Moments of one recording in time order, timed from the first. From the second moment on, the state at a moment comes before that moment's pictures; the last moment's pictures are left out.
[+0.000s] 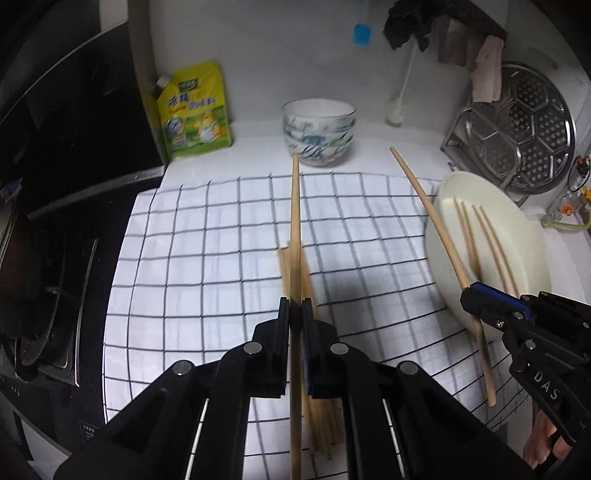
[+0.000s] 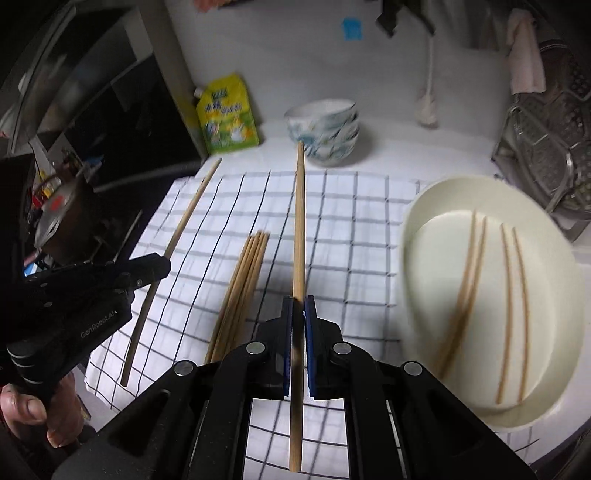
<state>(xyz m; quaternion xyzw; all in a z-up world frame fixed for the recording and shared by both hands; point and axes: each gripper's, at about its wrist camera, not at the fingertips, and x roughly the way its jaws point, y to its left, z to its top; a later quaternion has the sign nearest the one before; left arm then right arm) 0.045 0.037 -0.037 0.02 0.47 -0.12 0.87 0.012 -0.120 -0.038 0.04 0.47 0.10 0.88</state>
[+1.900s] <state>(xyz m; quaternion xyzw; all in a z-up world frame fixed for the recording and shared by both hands) 0.092 -0.233 -0.065 0.10 0.50 -0.22 0.83 0.017 -0.355 -0.099 0.15 0.50 -0.04 0.85</state>
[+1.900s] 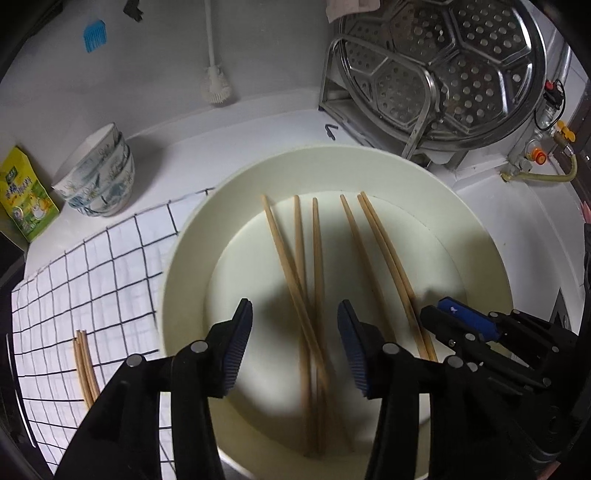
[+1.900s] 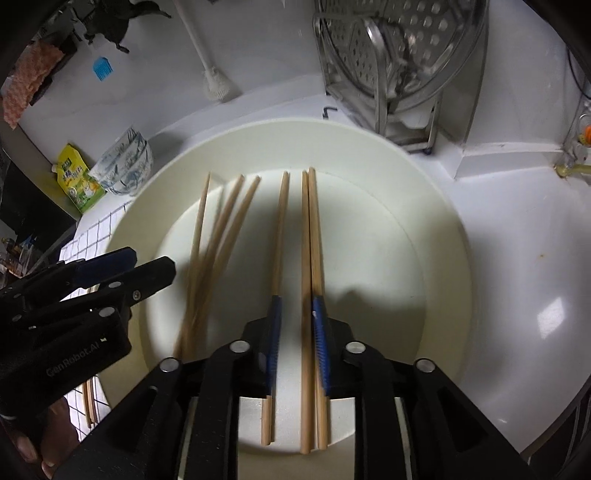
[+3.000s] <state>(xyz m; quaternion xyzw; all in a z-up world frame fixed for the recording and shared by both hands) 0.038 -0.007 -0.013 0.04 0.46 -0.12 0.88 -0.014 -0.187 -0.036 0.09 0.47 0.04 0.88</state>
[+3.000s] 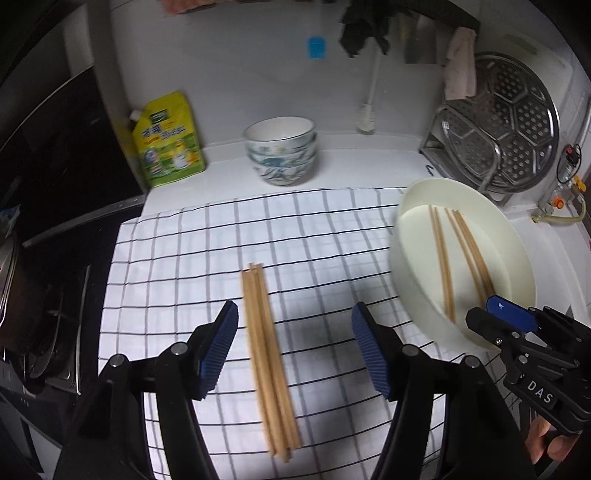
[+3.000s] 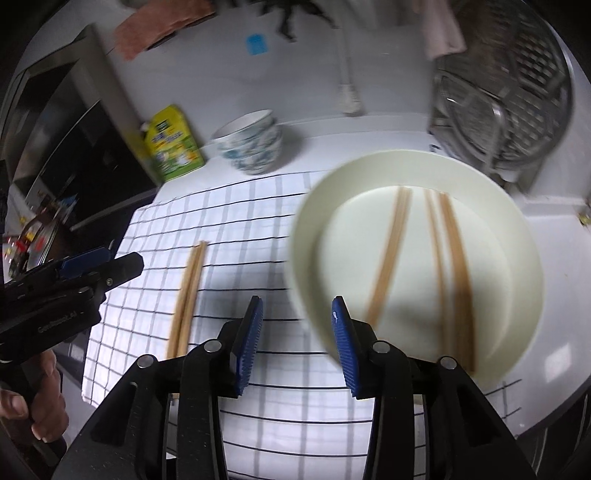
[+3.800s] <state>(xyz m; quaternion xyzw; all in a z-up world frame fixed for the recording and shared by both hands) 0.040 0.111 -0.081 0.00 0.52 -0.06 0.85 0.001 -0.059 -0.095 0.05 0.52 0.09 0.85</state>
